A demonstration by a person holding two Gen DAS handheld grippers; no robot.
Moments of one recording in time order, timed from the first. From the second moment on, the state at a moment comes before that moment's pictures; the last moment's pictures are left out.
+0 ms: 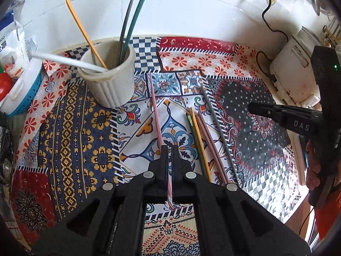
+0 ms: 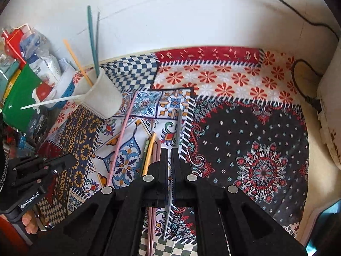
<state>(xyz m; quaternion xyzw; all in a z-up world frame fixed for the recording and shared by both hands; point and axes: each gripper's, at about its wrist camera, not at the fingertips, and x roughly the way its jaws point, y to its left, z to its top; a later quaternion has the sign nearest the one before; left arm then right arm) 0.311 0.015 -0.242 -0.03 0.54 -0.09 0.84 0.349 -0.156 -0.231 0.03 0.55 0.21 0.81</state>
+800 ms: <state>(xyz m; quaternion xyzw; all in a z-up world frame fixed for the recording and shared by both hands) 0.399 0.010 -0.318 -0.02 0.61 -0.08 0.79 0.400 -0.125 -0.298 -0.01 0.60 0.18 0.78</state>
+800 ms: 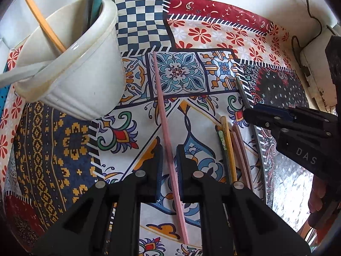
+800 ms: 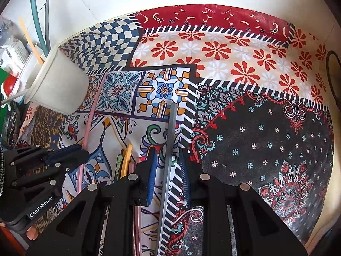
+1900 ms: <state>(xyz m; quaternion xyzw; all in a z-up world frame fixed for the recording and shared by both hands) 0.387 0.007 -0.280 -0.03 0.57 -0.08 0.82 0.386 -0.138 -0.225 0.02 0.53 0.21 0.82</state>
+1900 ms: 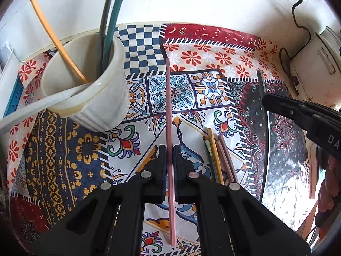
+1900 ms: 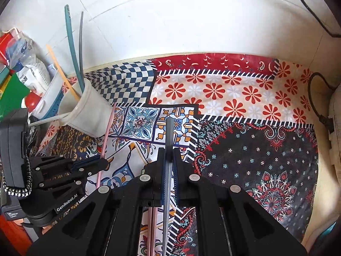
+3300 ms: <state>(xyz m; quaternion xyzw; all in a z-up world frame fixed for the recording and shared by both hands) 0.303 0.068 -0.124 -0.09 0.39 -0.02 0.92 0.398 -0.116 -0.275 -0.03 0.59 0.21 0.78</state>
